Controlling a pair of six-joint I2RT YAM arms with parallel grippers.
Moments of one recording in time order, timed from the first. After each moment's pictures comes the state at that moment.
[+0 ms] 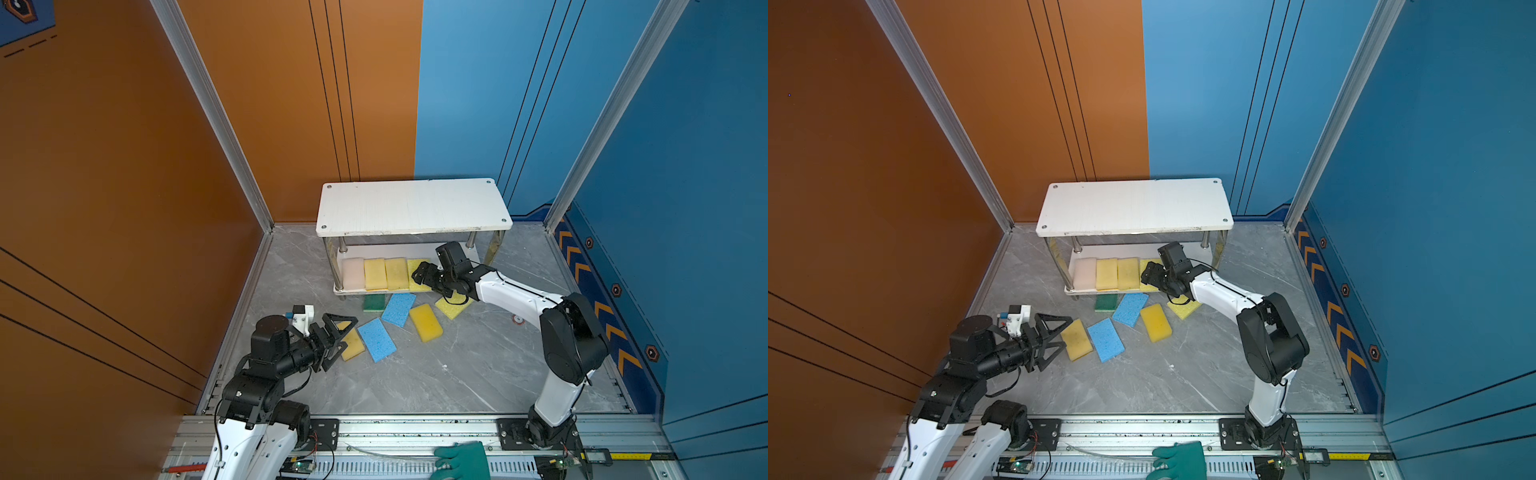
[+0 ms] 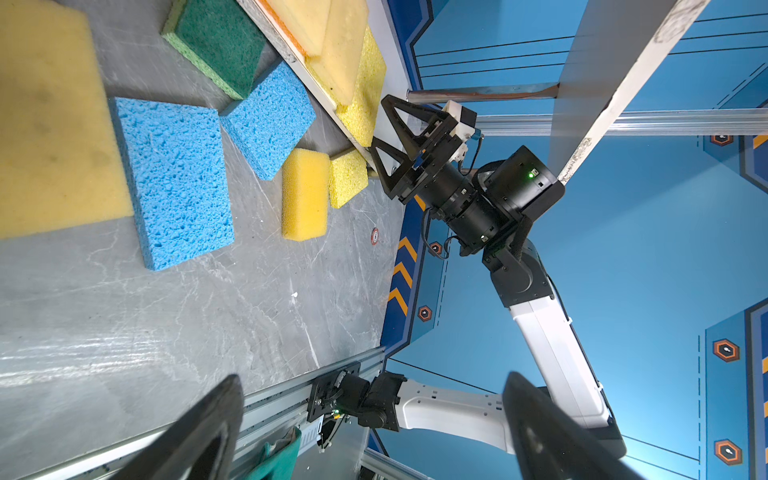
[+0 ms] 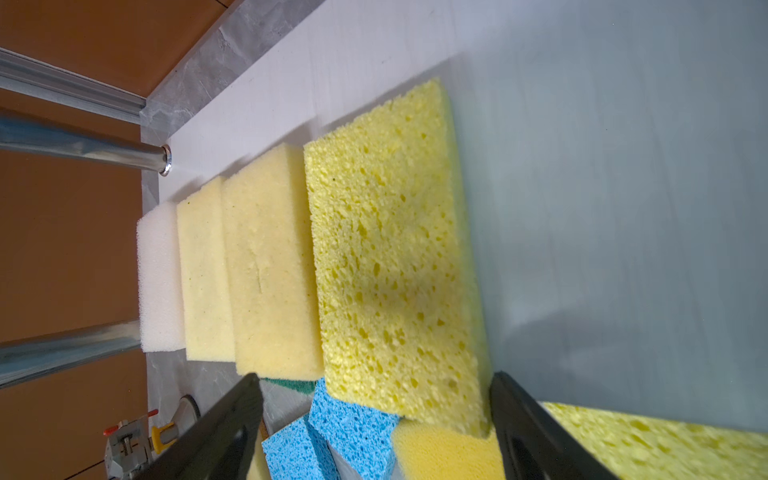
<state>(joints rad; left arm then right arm) -0.17 0.45 0.65 -0.71 0.64 -1.21 0.55 1.81 1.29 -0.31 -0.12 0.83</state>
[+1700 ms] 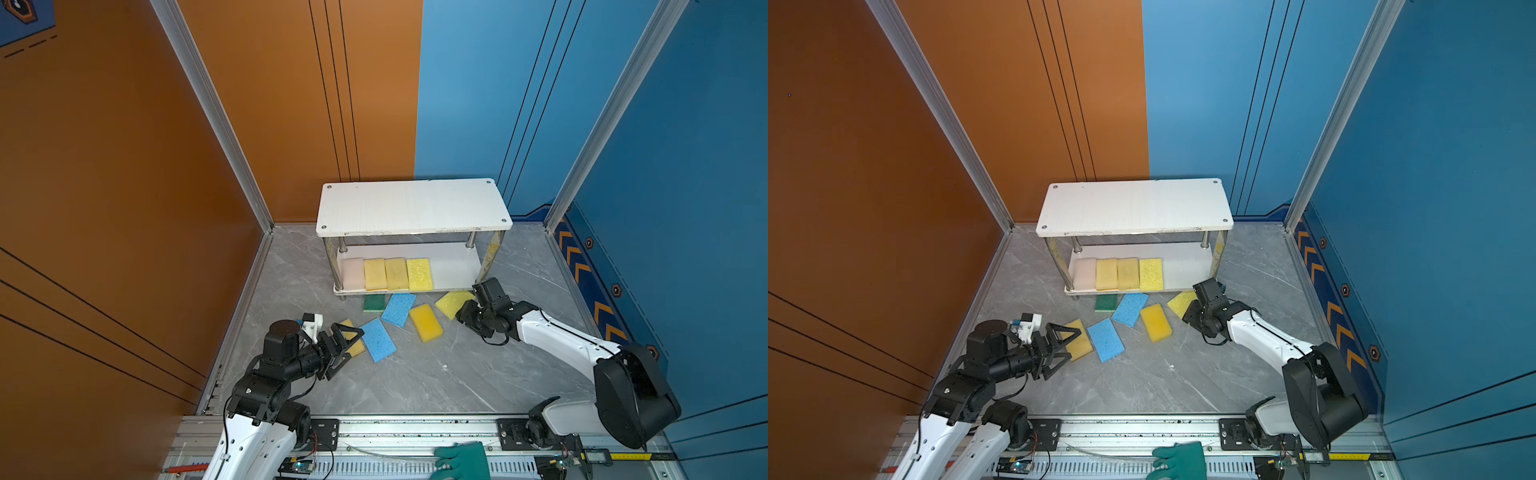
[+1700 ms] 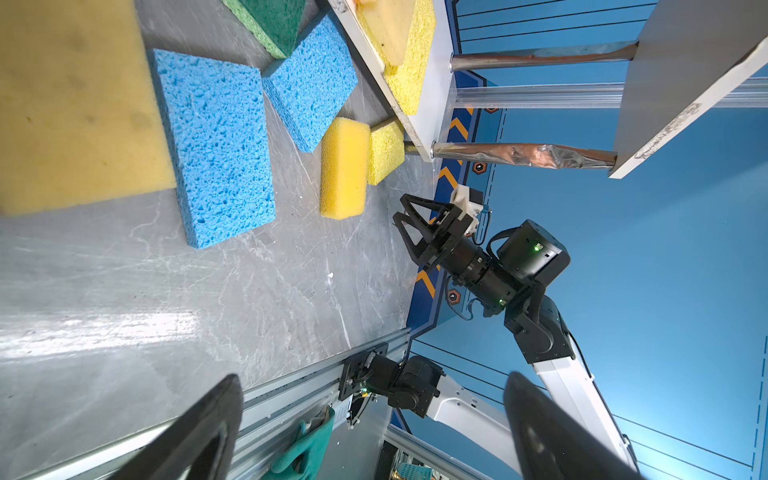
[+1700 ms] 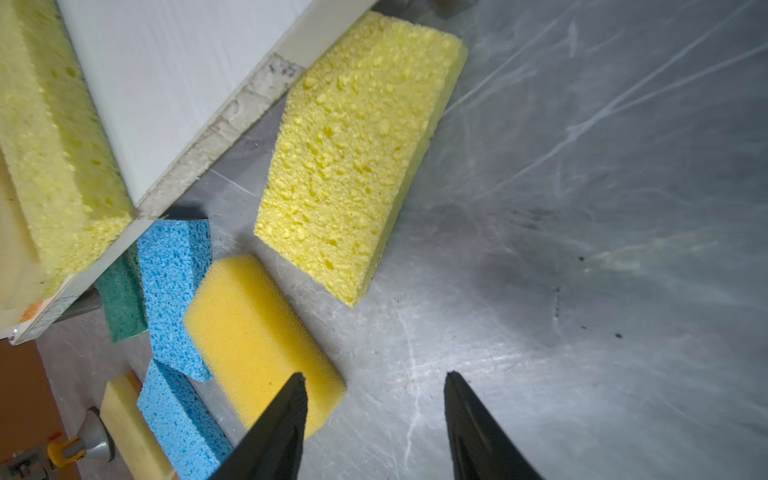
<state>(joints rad) -0.24 0.44 0.55 -0.70 0.63 -1.18 0.45 1.42 0.77 -0.39 -0.07 0.95</state>
